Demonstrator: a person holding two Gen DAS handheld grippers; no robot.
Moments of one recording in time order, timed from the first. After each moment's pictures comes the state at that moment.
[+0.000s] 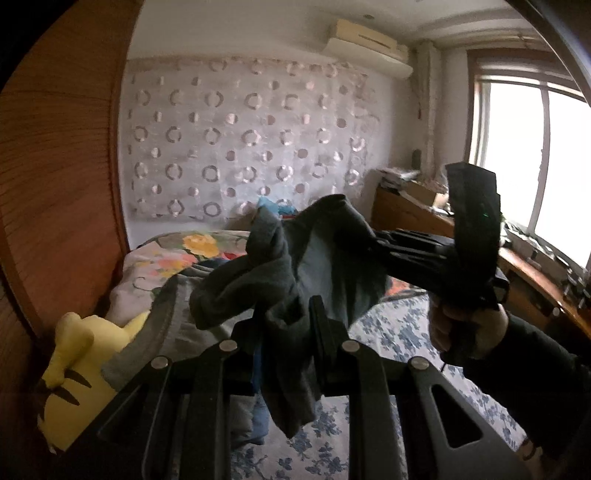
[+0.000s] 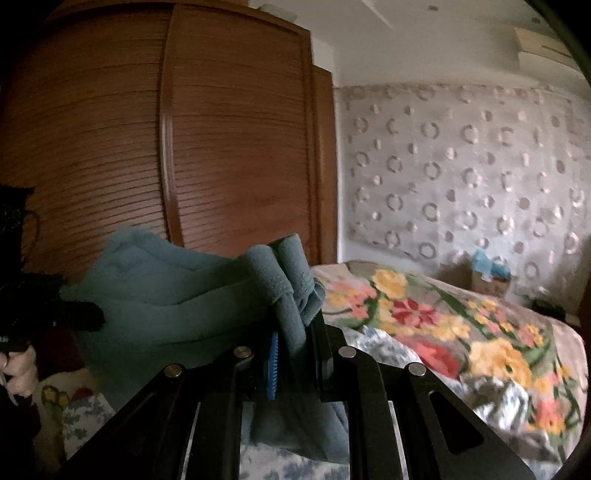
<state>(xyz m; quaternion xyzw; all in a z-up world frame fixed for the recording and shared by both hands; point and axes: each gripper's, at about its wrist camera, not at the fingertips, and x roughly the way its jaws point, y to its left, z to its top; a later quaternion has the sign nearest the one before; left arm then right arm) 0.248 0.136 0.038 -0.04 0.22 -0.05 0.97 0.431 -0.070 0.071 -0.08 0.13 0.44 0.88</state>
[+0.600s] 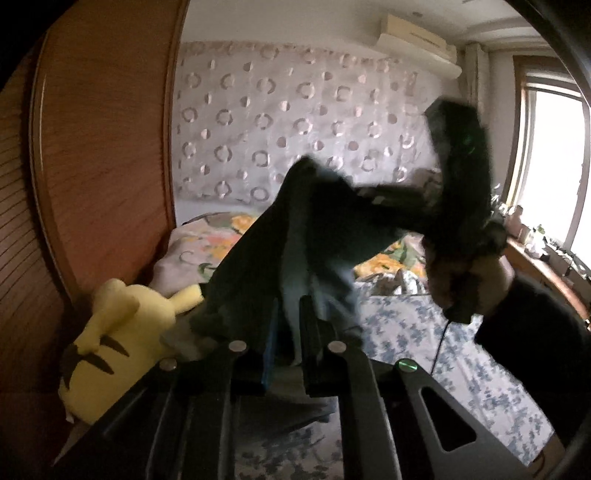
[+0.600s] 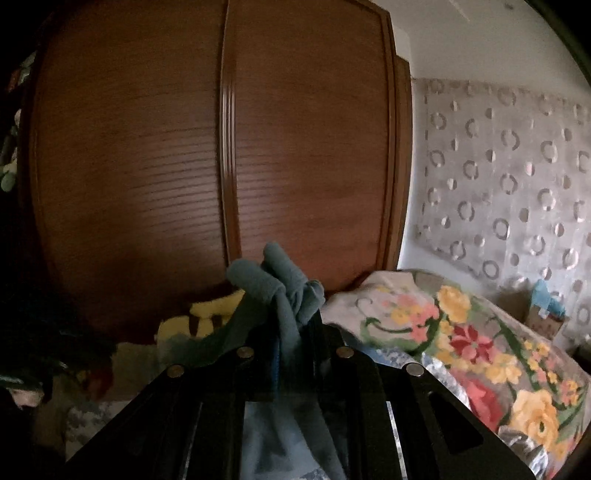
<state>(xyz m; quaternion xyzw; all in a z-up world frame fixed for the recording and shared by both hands) 0.240 0.192 0.003 -0.06 0.25 0.03 0.97 0.515 0.000 0.086 -0.14 0.13 0.55 0.81</state>
